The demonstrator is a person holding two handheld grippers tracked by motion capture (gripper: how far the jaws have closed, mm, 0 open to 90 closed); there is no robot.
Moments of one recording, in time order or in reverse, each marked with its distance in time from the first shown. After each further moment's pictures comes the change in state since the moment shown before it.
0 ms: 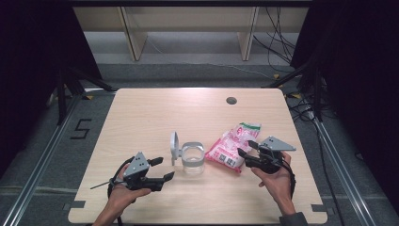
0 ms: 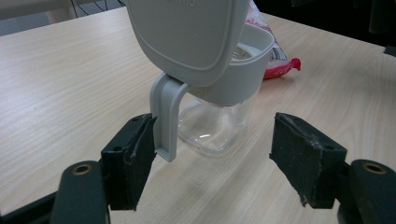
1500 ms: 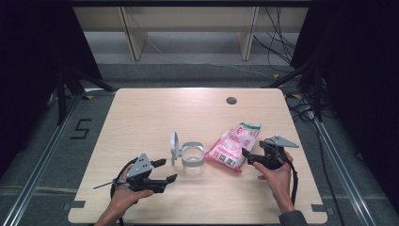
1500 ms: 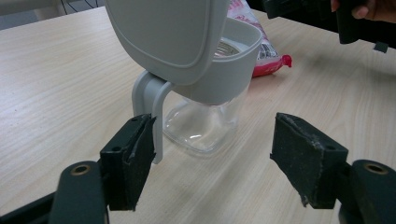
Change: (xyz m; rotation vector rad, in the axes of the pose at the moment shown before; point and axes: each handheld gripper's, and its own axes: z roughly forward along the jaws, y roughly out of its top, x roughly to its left) left arm -0.006 -0.001 0.006 0.003 -0.026 0.000; right arm -0.033 -0.023 0.021 0.054 -0.093 0.171
